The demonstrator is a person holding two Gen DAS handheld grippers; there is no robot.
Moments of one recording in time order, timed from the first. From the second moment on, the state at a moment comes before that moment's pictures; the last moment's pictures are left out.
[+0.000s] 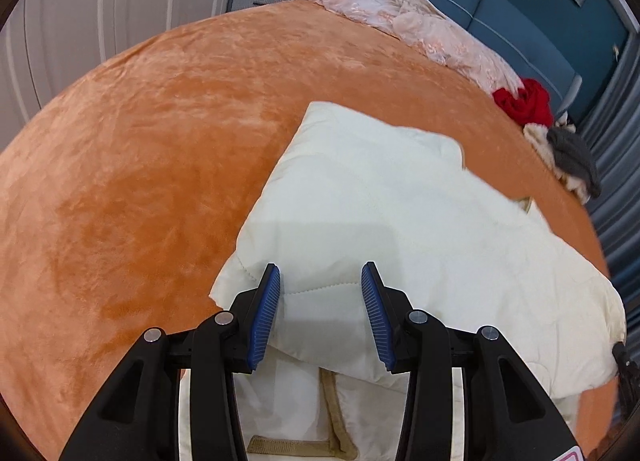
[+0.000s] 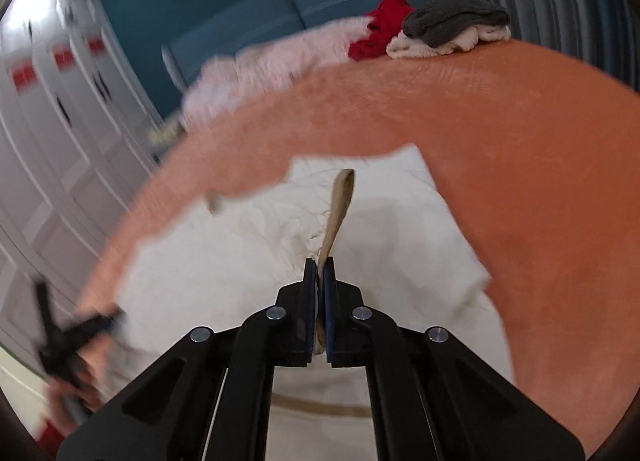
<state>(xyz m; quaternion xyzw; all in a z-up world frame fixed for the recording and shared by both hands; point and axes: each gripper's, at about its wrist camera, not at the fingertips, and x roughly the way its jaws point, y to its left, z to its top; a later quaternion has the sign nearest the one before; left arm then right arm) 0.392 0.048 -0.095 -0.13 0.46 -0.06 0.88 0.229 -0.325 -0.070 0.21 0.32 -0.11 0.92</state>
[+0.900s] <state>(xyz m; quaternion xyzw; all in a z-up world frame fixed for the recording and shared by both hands) 0.379 0.048 -0.075 -0.07 0.42 -0.06 0.90 0.222 -0.318 -0.078 0.20 0.35 -0.12 0.91</state>
